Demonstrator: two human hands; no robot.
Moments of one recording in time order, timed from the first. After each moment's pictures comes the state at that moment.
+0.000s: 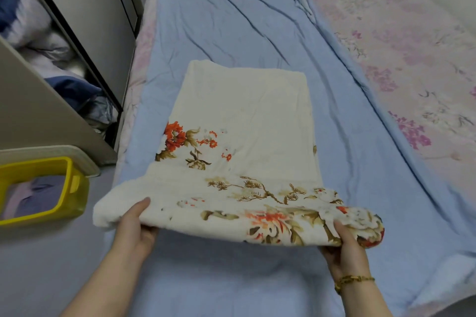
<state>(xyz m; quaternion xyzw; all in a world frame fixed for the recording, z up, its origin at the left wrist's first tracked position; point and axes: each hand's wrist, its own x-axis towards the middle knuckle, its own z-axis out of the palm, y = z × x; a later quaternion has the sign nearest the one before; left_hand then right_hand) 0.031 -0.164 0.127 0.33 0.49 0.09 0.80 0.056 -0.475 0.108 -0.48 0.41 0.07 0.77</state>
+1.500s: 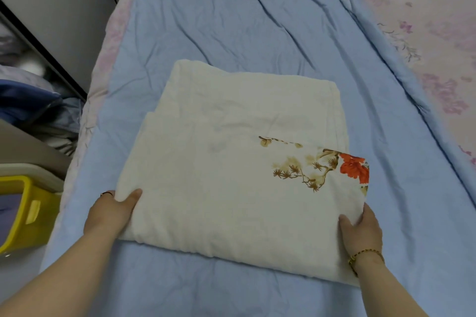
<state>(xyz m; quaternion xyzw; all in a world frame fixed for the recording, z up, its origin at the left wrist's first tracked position) 0.243 -0.077 -0.011 0.79 0.49 -0.10 0.35 0.305 -0.473 -0.011 -0.89 0.29 0.10 0.34</state>
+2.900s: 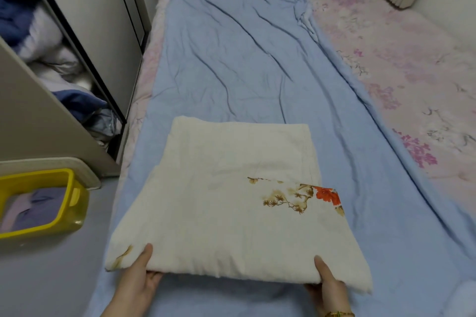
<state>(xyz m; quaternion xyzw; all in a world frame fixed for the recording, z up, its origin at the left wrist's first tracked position) 0.004 -0.166 0.089 0.32 0.53 0.07 0.78 0.042 -0.446 0.069 -0.49 0.44 0.08 0.75</state>
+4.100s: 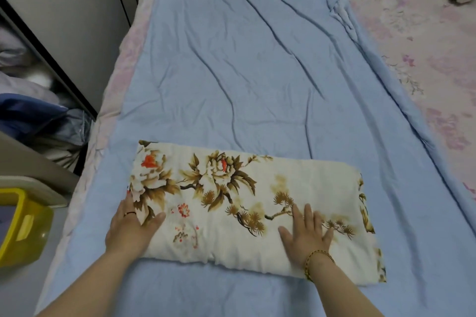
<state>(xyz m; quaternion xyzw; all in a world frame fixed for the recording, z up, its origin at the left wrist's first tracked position) 0.261 -0.067 -0.015 0.85 0.39 -0.11 0.33 0.337 -0.365 -0.010 -0.94 0.02 0.35 0.01</state>
